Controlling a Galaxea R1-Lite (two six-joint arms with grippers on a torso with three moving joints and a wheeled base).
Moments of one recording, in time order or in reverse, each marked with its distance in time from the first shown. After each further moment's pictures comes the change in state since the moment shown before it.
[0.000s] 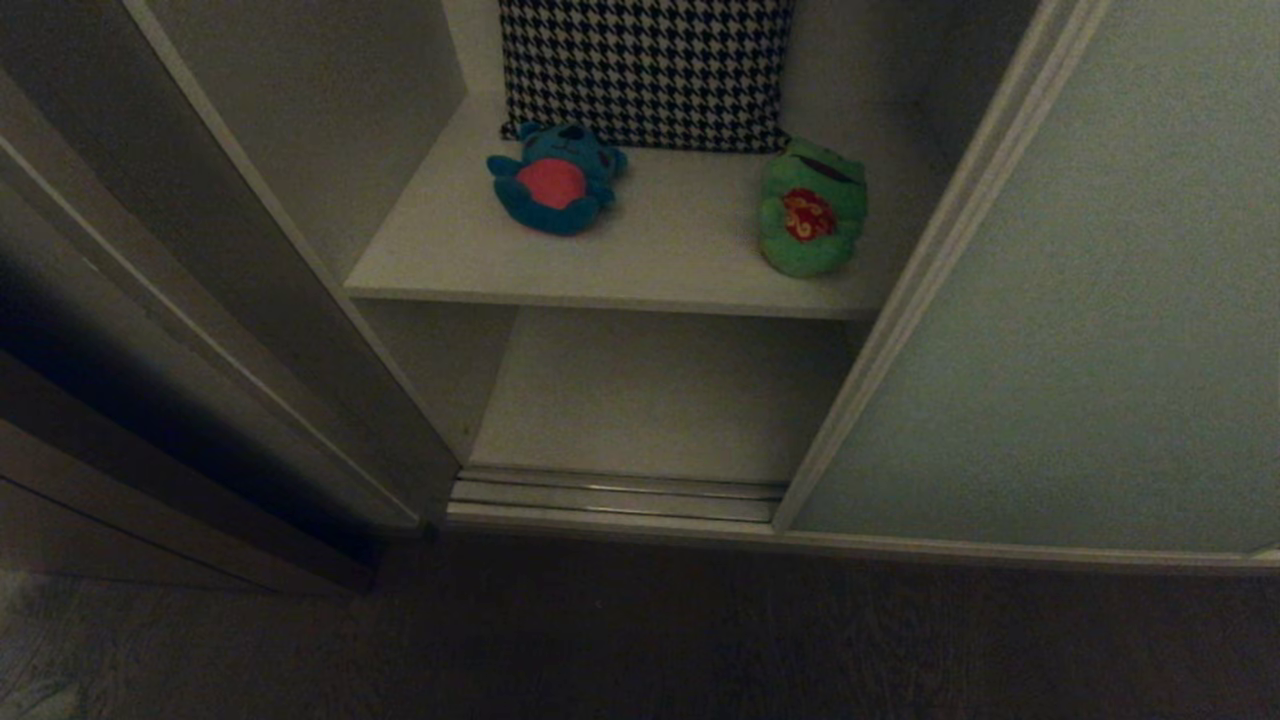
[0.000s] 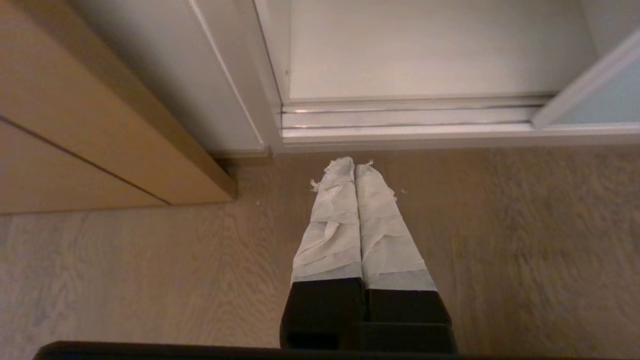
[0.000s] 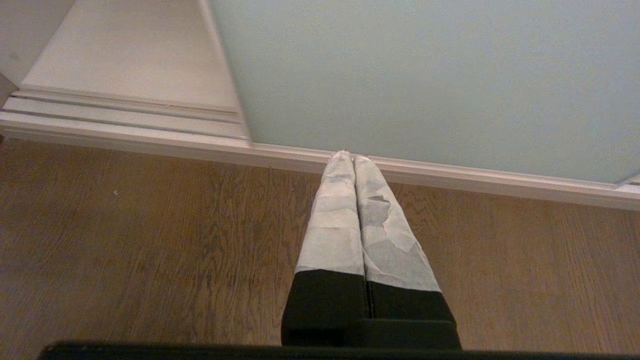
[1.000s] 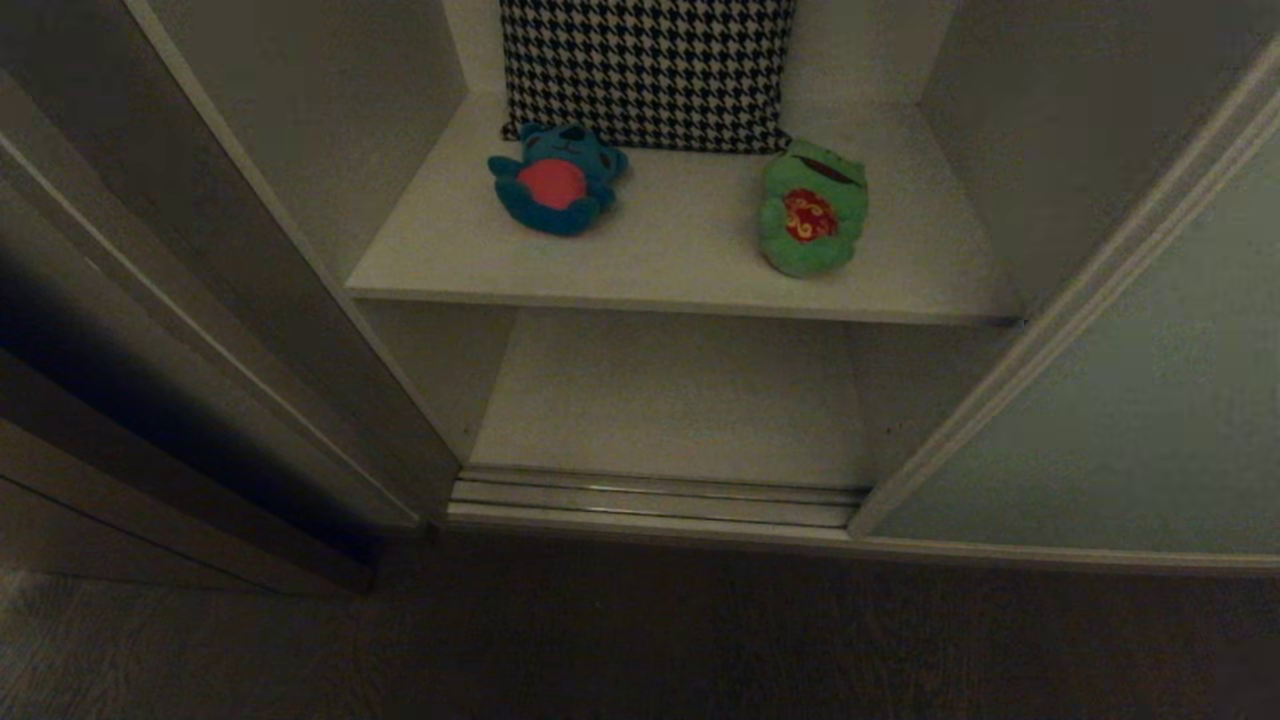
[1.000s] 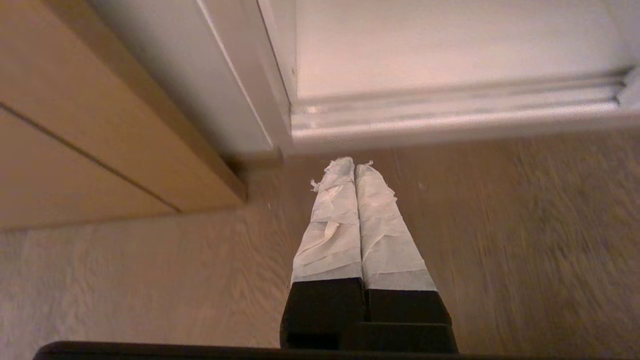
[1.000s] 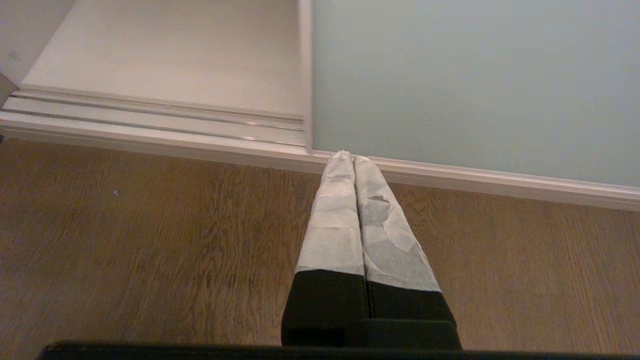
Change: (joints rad) left arm 0.136 -0.248 0.260 -0.078 -0.139 0.083; right arm 0.000 0.000 0.000 0.000 0.000 -0.001
